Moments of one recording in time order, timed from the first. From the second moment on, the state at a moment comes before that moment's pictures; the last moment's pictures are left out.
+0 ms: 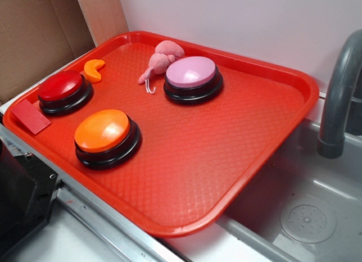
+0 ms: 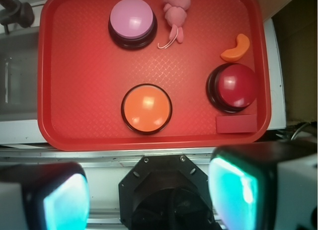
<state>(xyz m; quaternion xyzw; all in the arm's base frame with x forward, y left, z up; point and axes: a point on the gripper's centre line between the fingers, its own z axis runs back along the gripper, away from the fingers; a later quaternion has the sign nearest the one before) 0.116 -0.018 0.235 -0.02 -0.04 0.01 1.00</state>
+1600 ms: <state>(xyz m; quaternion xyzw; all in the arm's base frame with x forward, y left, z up) 0.167 -0.028 0.045 0.05 0.04 -0.21 0.97</state>
